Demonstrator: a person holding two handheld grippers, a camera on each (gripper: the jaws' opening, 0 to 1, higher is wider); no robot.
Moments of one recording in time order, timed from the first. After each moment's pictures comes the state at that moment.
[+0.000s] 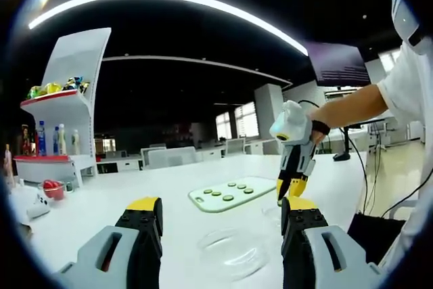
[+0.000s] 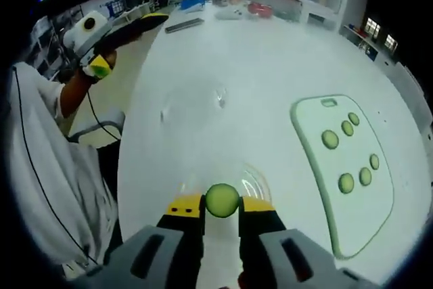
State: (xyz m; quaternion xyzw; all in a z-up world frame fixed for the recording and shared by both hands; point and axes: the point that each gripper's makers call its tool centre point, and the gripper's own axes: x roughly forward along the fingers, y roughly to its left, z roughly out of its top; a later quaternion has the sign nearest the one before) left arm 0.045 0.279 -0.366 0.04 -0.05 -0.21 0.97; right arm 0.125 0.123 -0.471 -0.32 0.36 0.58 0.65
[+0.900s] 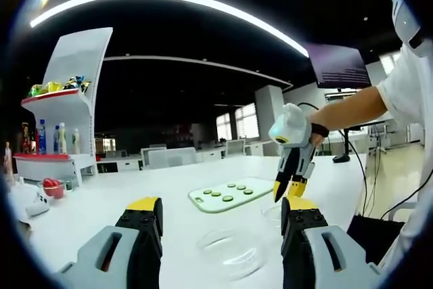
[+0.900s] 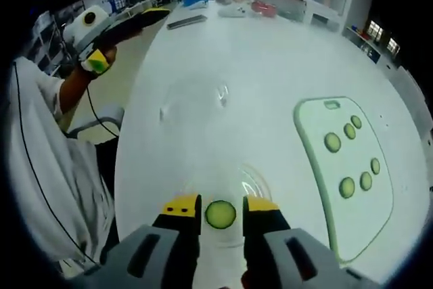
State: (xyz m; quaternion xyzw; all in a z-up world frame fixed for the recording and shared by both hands) left arm 0.043 0.279 -0.365 0.04 -0.06 -0.21 0.97; right arm 0.127 0.125 -0.468 -0.33 0.35 0.58 0.66
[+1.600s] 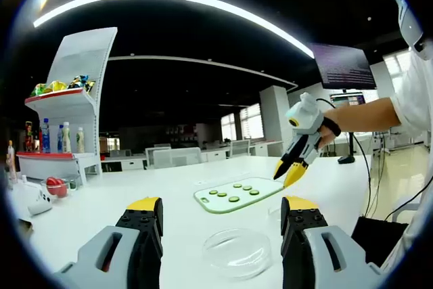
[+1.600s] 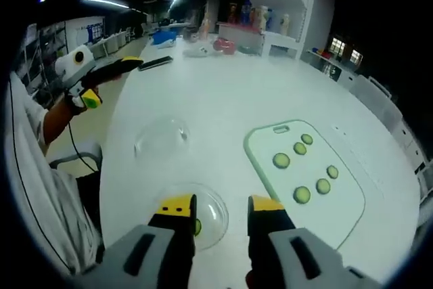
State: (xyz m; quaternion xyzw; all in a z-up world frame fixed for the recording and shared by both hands) left arm 0.050 0.288 -0.364 0.03 -0.06 -0.20 0.98; right arm 0.164 0.109 -0.419 -0.26 0.25 0.52 0.78
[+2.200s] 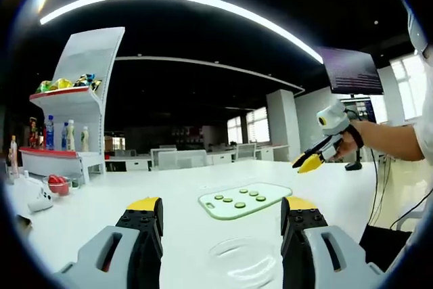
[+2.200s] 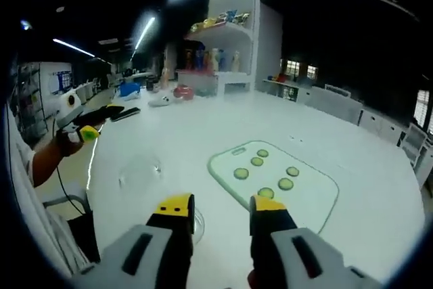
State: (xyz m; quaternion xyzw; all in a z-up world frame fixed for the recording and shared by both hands) left arm 0.066 0.294 -0.356 0.02 -0.07 -0.18 0.98; right arm 0.188 0.051 -0.382 -0.13 0.16 0.43 0.88
